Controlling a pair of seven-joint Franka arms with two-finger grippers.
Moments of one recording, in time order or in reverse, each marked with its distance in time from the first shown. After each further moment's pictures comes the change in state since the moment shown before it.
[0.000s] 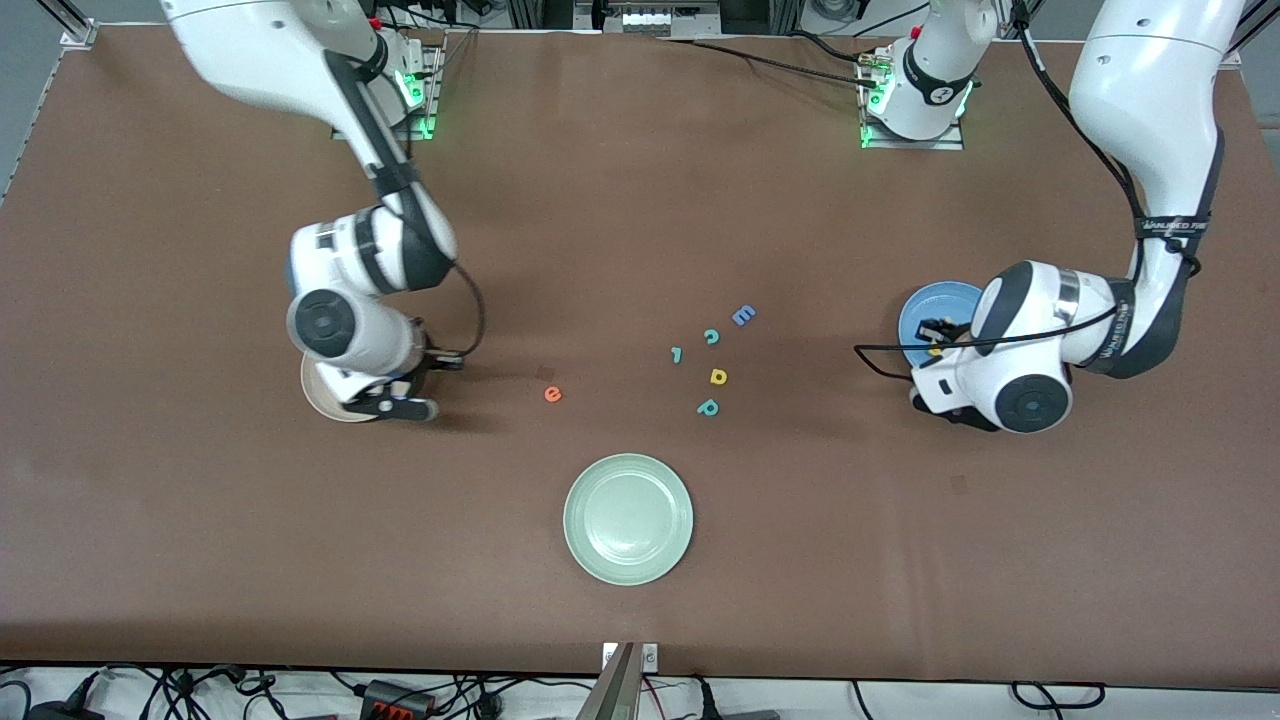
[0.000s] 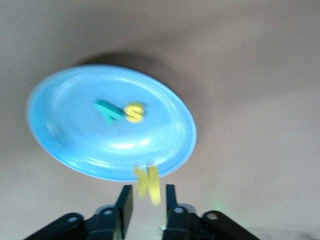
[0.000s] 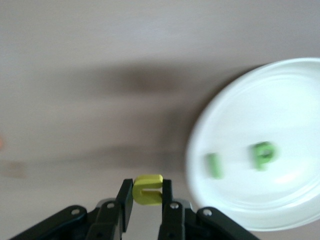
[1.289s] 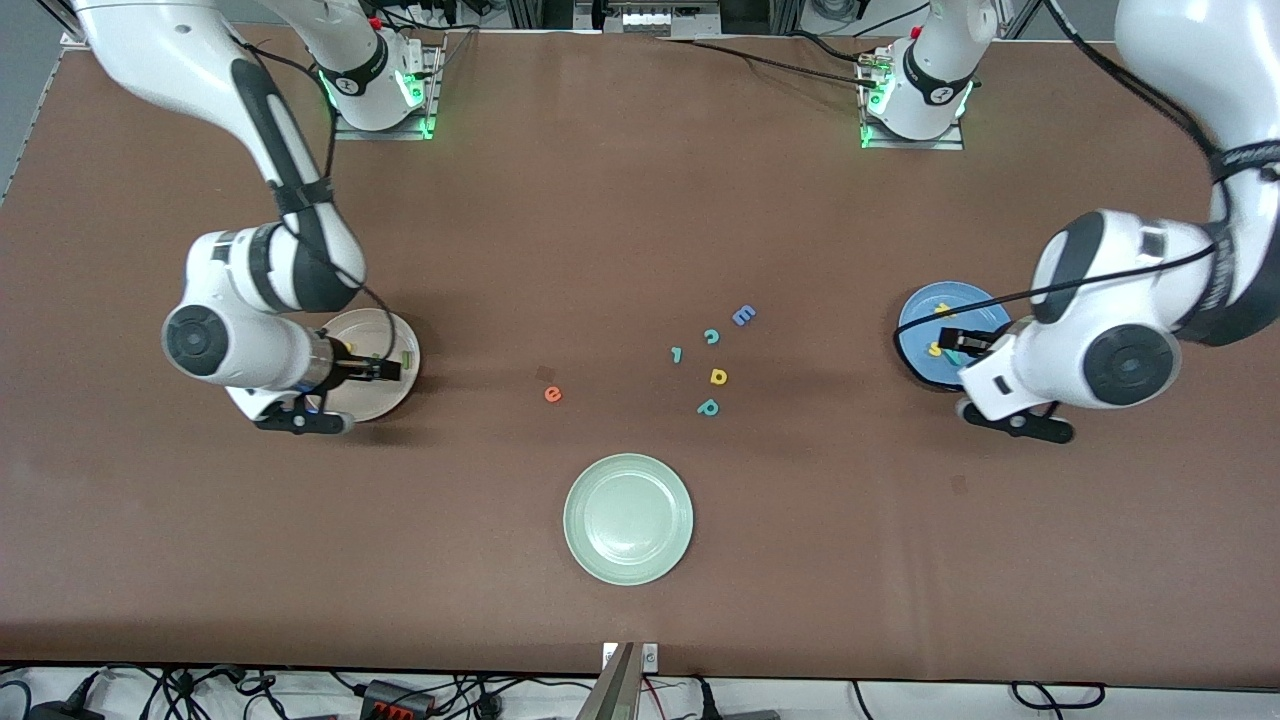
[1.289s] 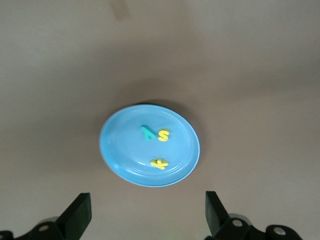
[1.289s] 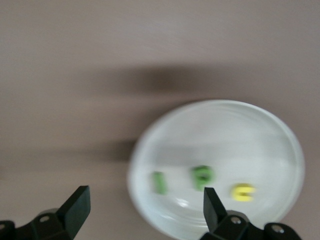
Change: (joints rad) left arm 0.075 -0.127 -0.065 0.219 0.002 -0.035 -0.069; right arm -0.093 -0.010 0.050 0.065 0.000 -0.007 -0.108
